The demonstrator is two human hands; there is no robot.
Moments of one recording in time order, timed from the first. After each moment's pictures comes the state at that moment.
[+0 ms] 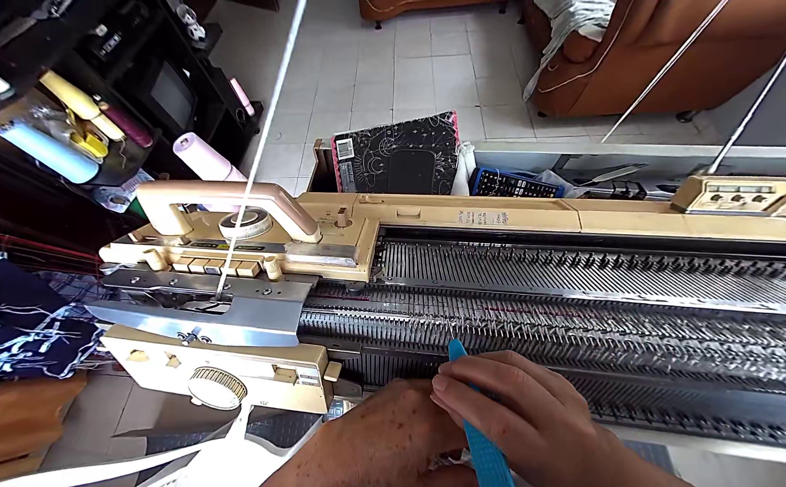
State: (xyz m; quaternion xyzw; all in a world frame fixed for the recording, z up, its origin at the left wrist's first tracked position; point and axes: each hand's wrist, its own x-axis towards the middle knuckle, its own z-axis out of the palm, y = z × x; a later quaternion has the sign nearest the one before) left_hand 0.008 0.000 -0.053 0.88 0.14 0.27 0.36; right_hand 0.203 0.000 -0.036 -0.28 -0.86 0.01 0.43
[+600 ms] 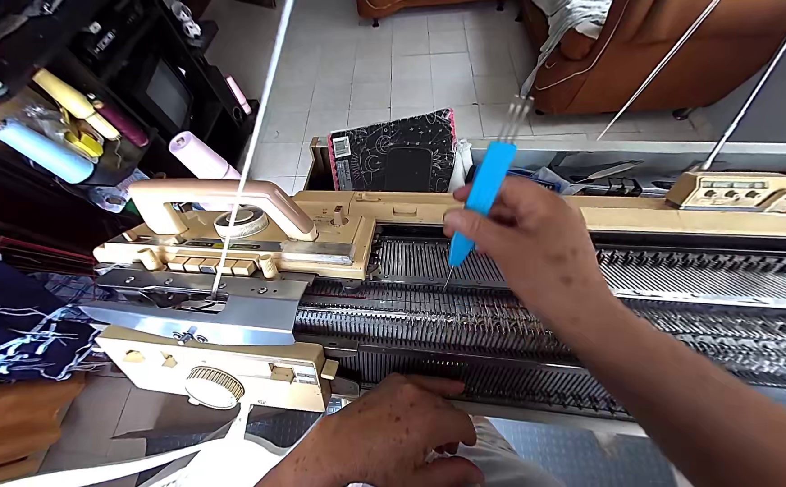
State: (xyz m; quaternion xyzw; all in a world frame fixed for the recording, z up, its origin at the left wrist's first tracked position) left_hand 0.008 0.003 -0.053 0.88 0.13 0.24 0.39; right_hand 0.198 0.092 0.030 -0.57 -0.66 0.30 0.39
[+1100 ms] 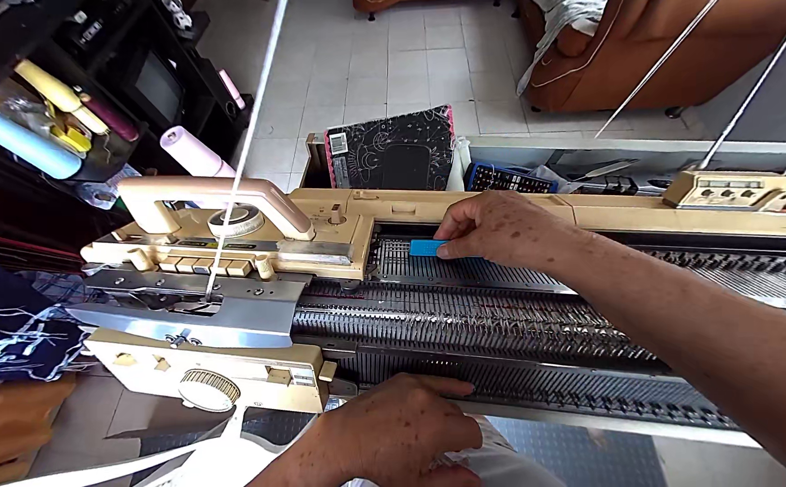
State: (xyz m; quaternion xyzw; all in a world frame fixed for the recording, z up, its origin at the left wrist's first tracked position) left_hand 0.014 0.008 -0.055 0.90 0.09 0.22 0.36; right_hand 0.201 0.142 0.040 -0.61 -0.71 0.35 0.02
